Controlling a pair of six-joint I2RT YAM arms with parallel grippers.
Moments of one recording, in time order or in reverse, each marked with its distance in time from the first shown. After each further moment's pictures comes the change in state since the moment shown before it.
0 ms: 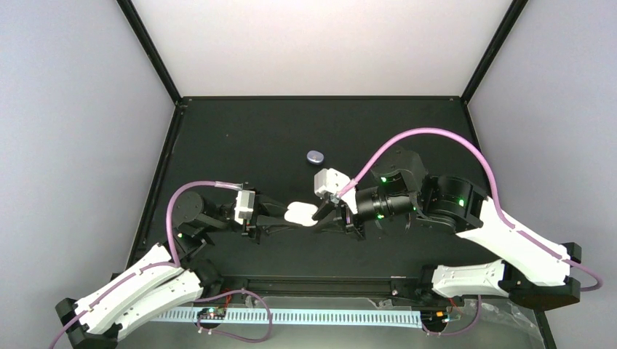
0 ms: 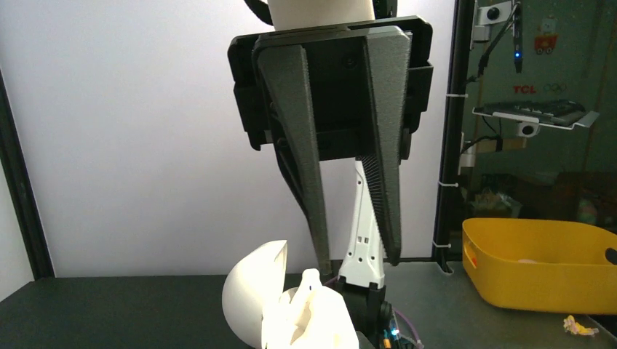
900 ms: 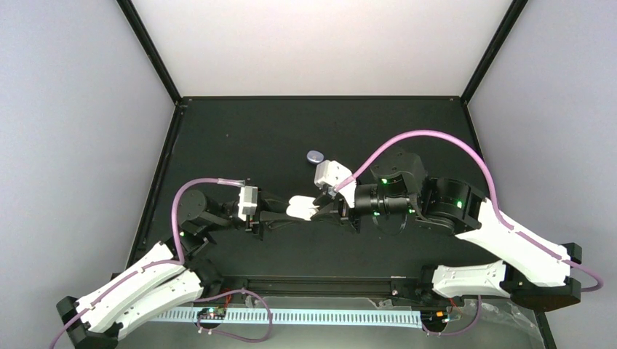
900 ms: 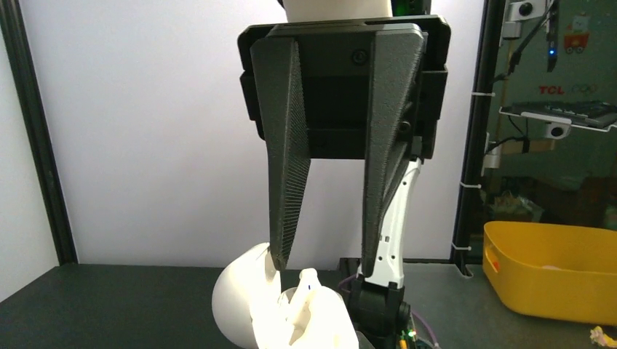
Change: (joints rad) left arm 0.006 0.013 0.000 -0.004 -0.051 0.007; right arm 0.003 -0.015 -0.038 0.059 0.179 0.006
